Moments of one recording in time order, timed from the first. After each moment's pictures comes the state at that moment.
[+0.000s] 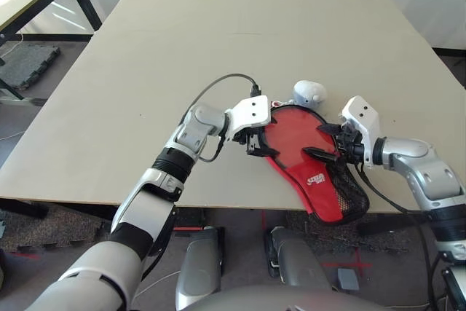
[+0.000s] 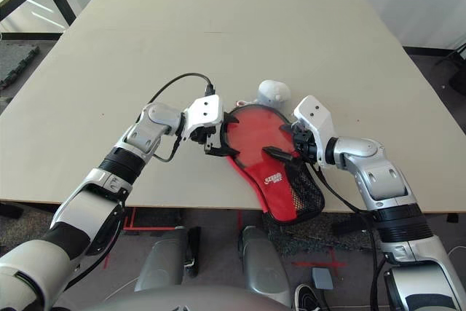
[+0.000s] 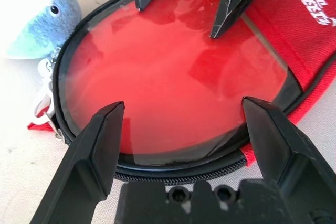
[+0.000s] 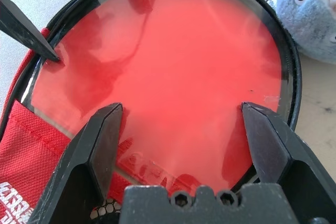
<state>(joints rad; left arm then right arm) -0.77 0.20 -0.34 0.59 0.11 0.00 -1.15 -0.30 -0.65 0.05 0.05 0.27 0.52 0.91</state>
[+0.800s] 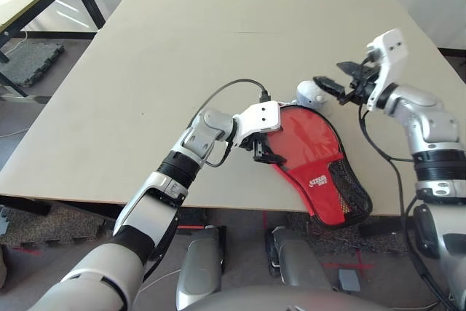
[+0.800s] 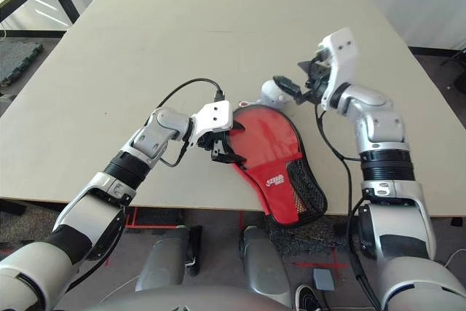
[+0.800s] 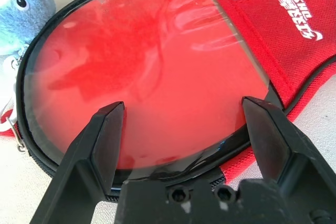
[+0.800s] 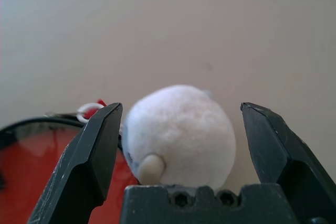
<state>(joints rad) -0.74 0.19 -0.40 0.50 0.08 0.12 -1.17 -0.69 -0.51 -0.04 0.52 0.21 0.35 0.74</state>
